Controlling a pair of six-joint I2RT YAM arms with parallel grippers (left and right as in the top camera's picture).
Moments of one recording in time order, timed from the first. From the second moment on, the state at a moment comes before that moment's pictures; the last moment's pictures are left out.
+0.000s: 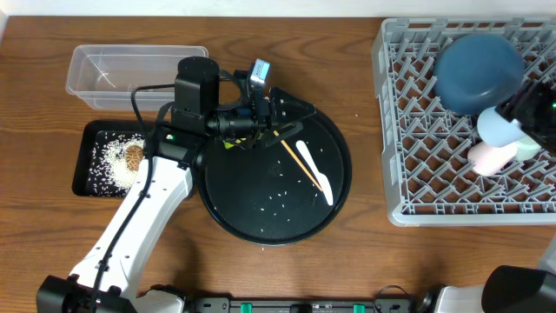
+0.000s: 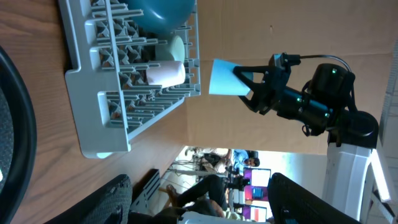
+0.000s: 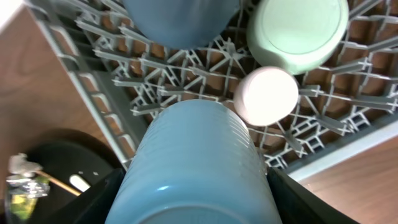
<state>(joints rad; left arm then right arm) -0.29 1.43 1.10 -0.15 1.07 -1.06 -0.41 1.59 1.76 -1.35 -0.16 0.25</state>
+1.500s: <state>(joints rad) -0.29 1.43 1.10 -0.26 1.06 -0.98 -0.31 1.59 1.42 -1.13 0.00 0.30</state>
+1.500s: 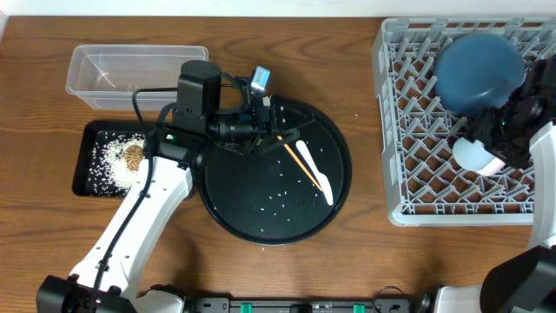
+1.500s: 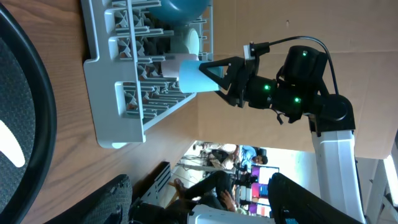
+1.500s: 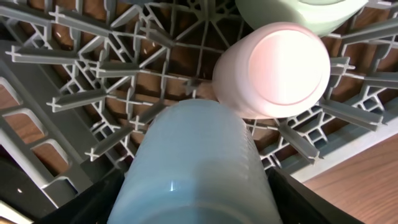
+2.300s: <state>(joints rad) -0.29 1.43 1.10 -0.29 1.06 -0.92 -0.31 1.58 1.52 -1.26 -0.16 0.28</state>
